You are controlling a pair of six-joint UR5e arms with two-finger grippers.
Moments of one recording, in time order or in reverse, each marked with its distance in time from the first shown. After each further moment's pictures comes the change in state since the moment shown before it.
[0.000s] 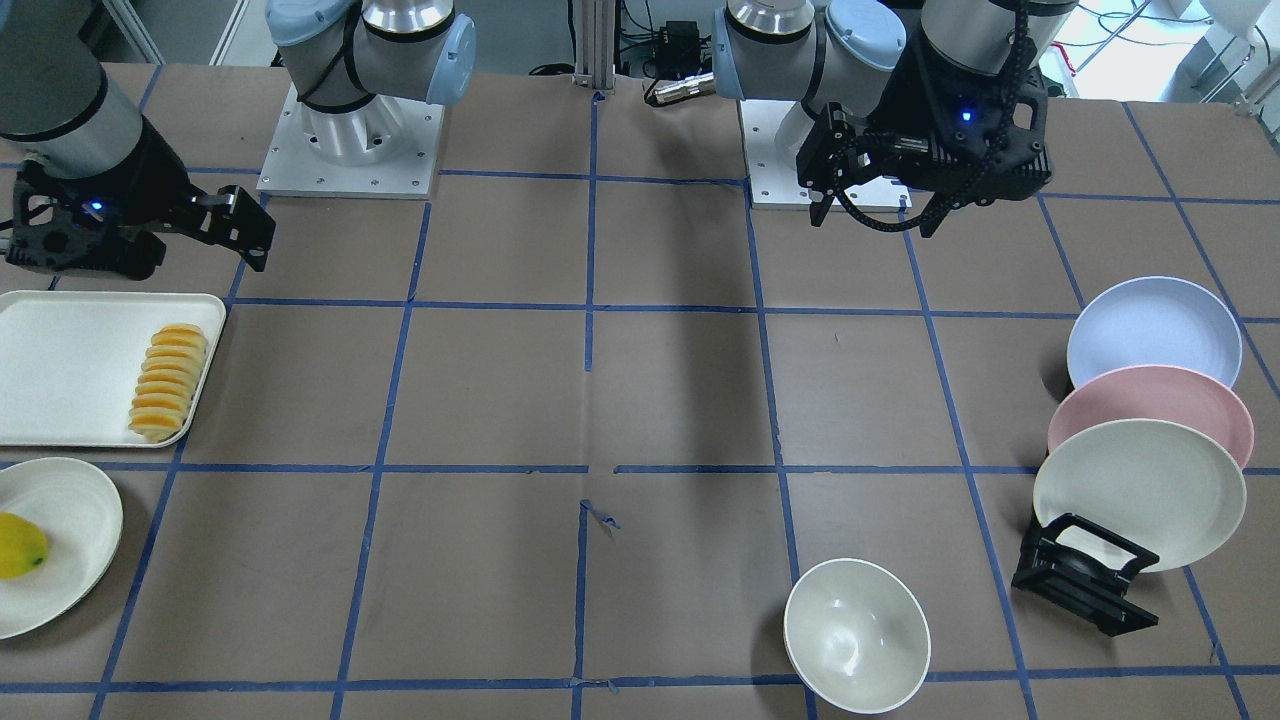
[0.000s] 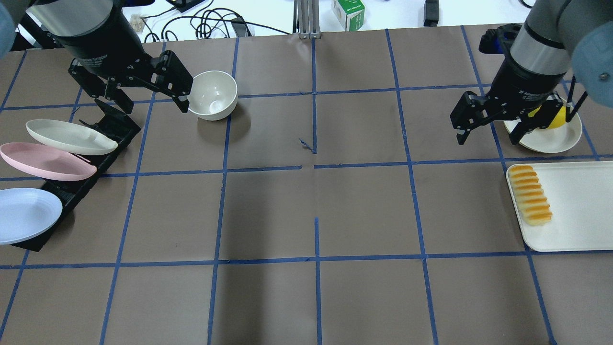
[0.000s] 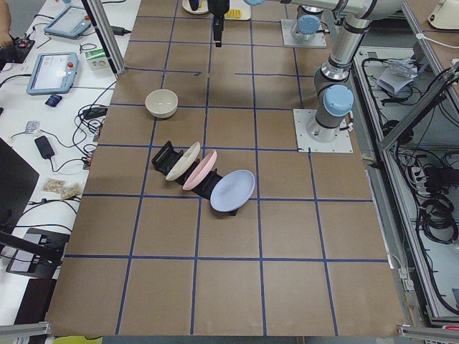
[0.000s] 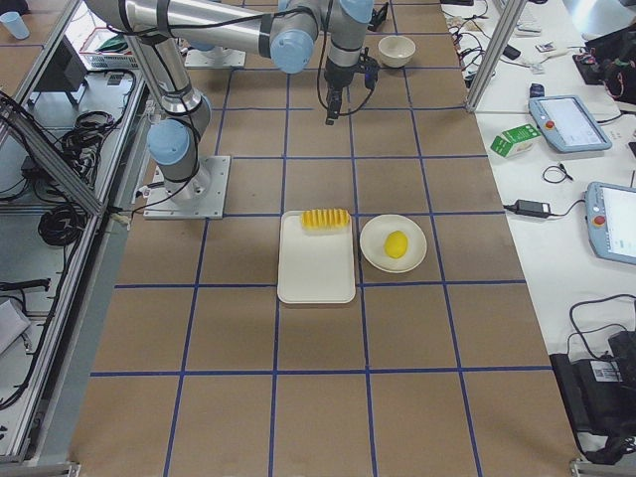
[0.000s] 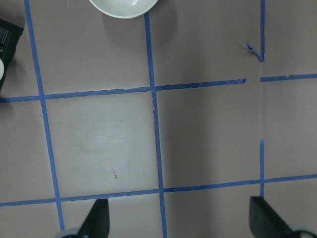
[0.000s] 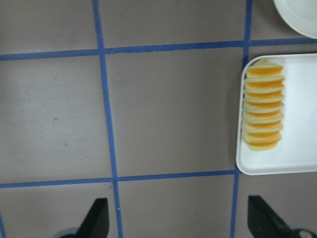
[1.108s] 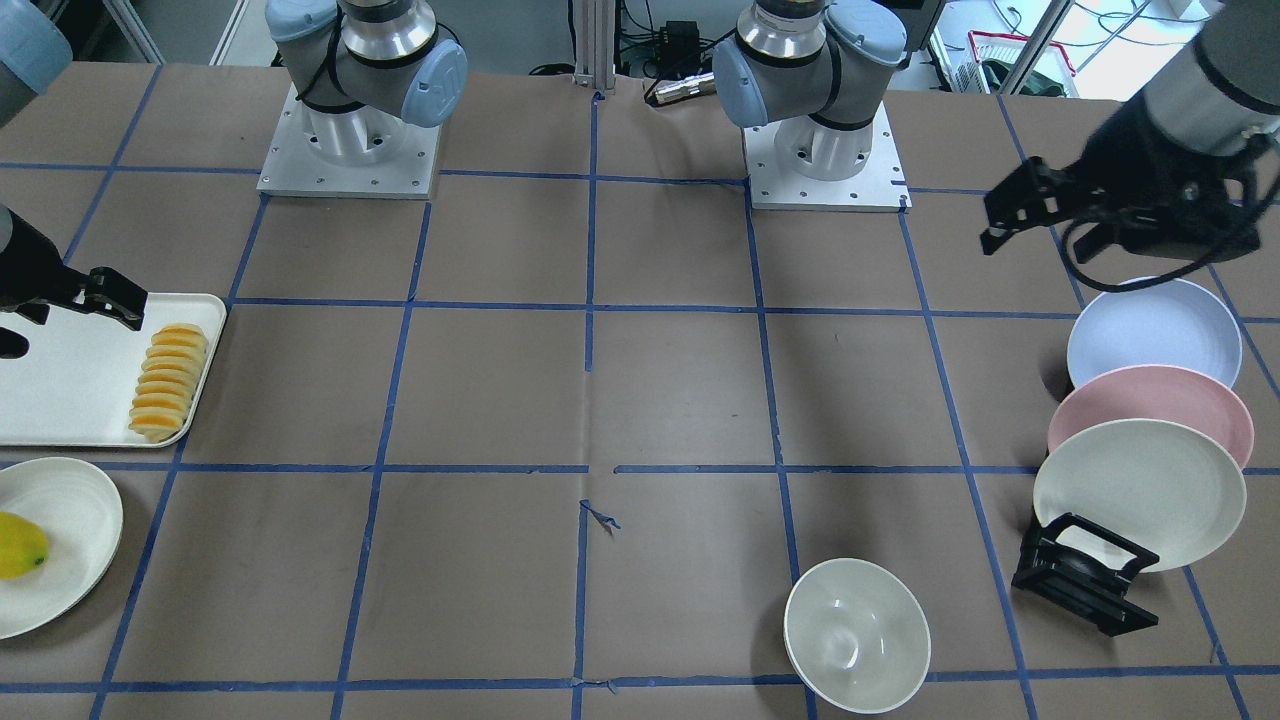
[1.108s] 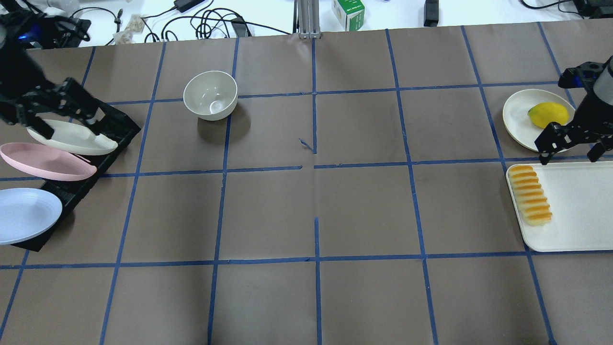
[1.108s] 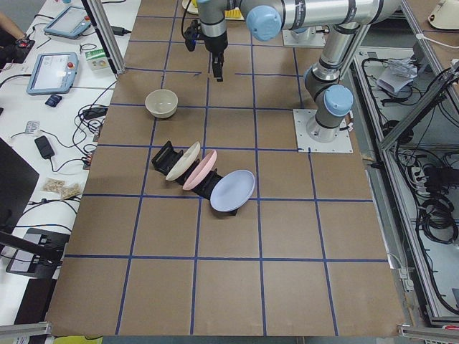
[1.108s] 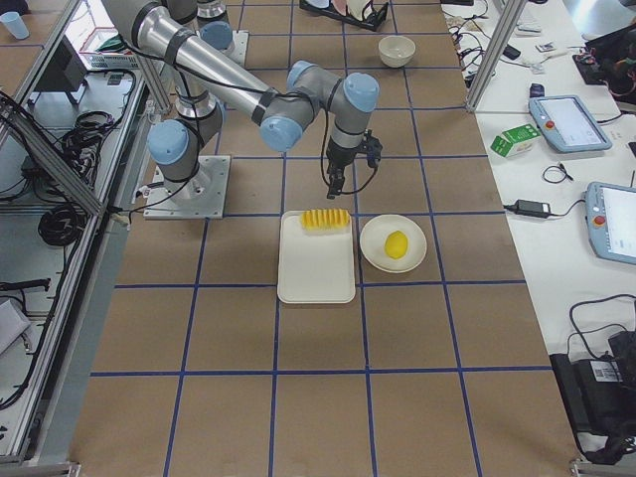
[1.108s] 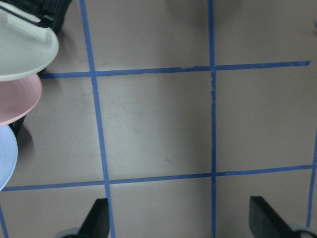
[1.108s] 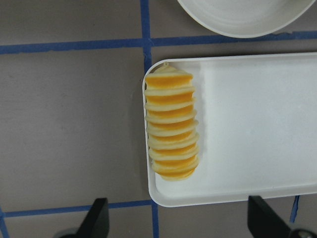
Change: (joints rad) left arm 0.425 -0.009 -0.100 -0.034 0.017 0.360; right arm -0.269 0.112 0.159 -0.301 -0.085 -0.288
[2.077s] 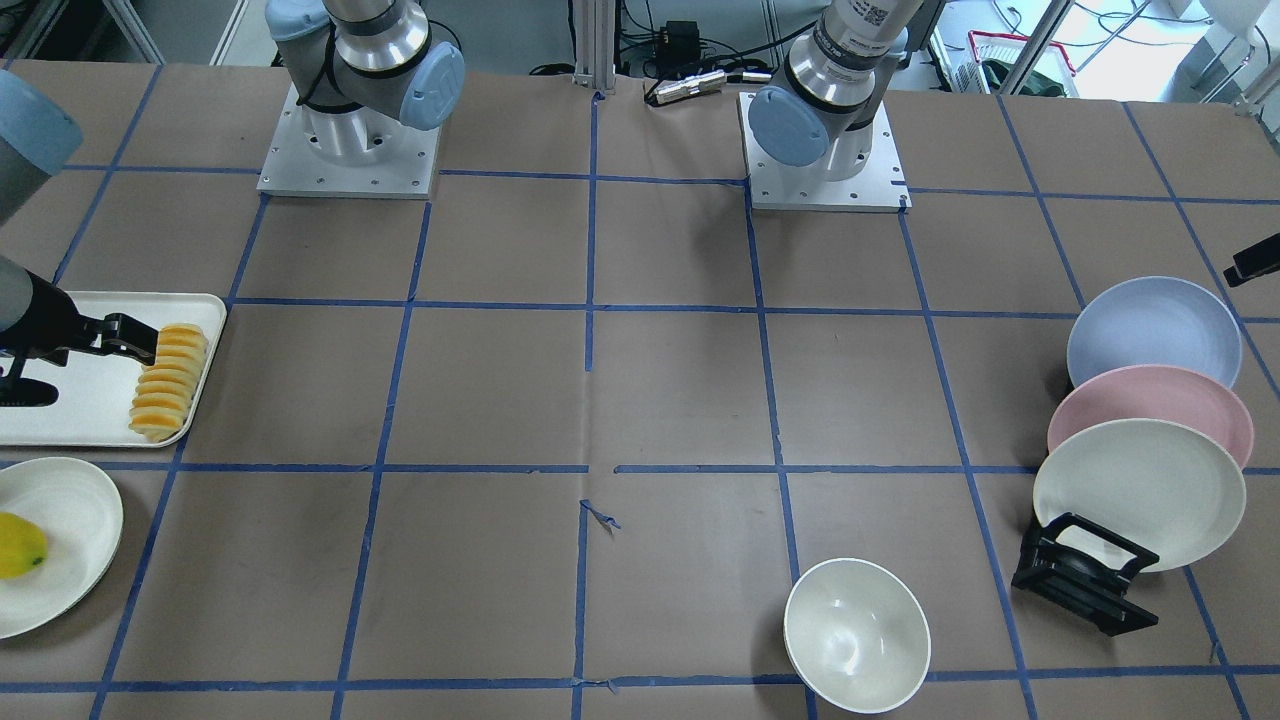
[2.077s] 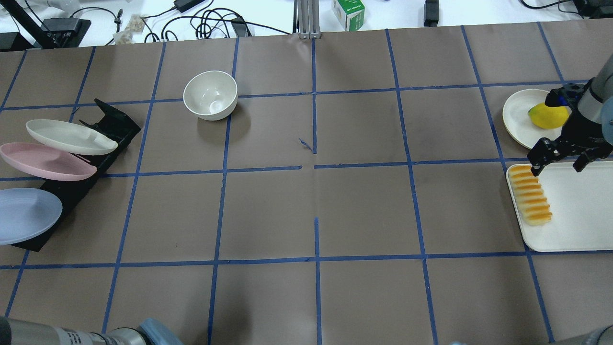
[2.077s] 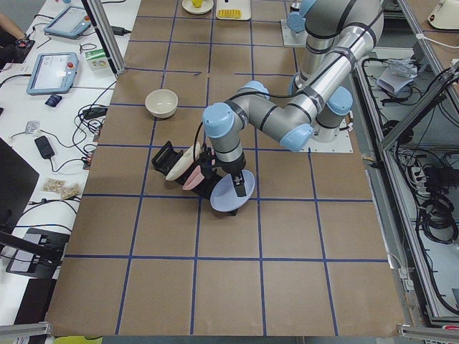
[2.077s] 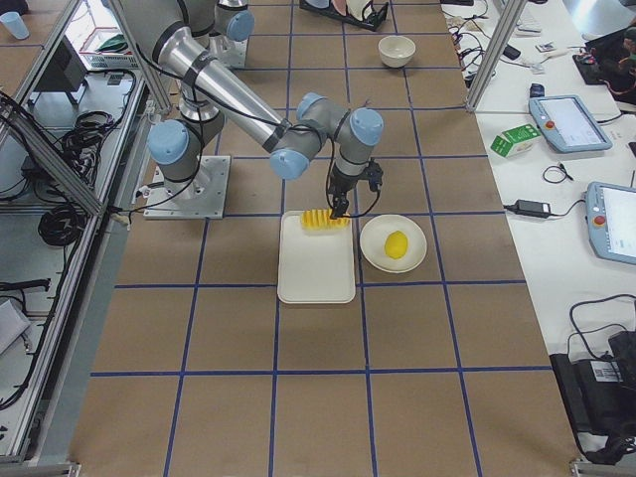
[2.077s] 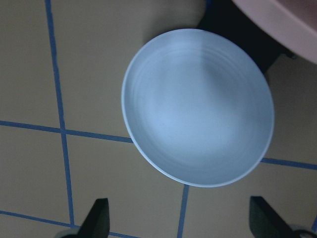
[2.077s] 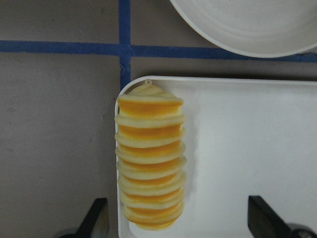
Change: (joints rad) left arm 0.474 -0.239 -0.046 0.377 0.270 0.248; right arm -0.026 0.136 0.035 -0.122 0.001 -0.090
